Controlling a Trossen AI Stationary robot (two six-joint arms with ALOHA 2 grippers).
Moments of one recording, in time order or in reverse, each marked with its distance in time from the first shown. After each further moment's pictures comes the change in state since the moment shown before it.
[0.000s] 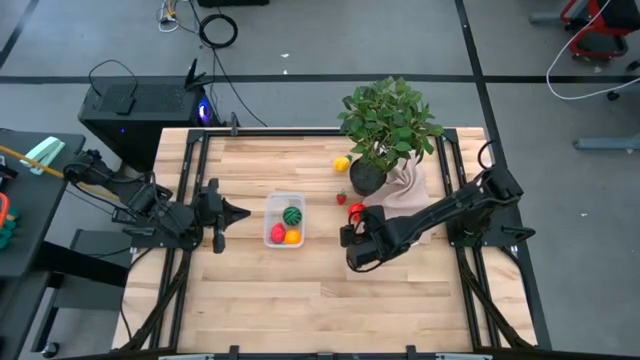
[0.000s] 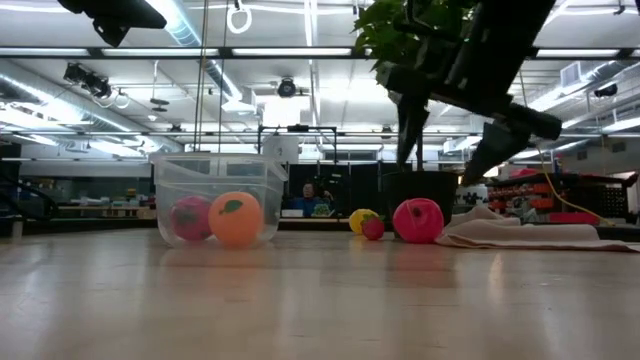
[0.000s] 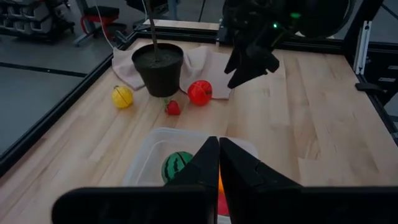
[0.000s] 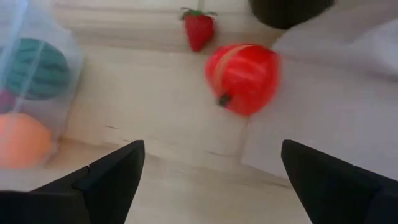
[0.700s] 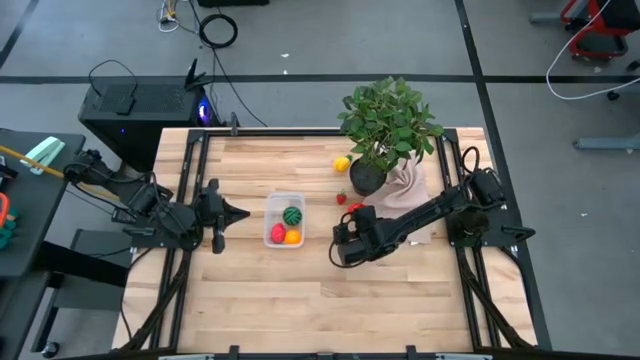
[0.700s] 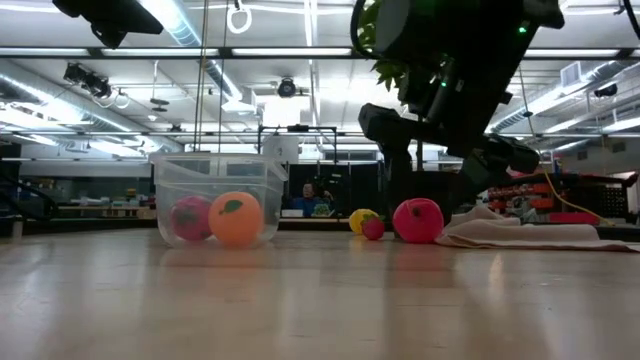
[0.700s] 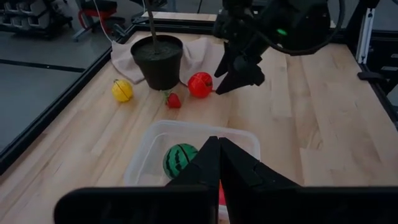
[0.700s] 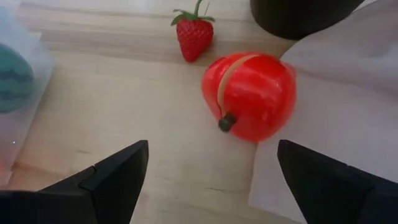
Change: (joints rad) left arm 0.000 -0.002 0.000 -0.036 0.012 -0.002; right arm -0.049 0.111 0.001 0.064 0.044 -0.048
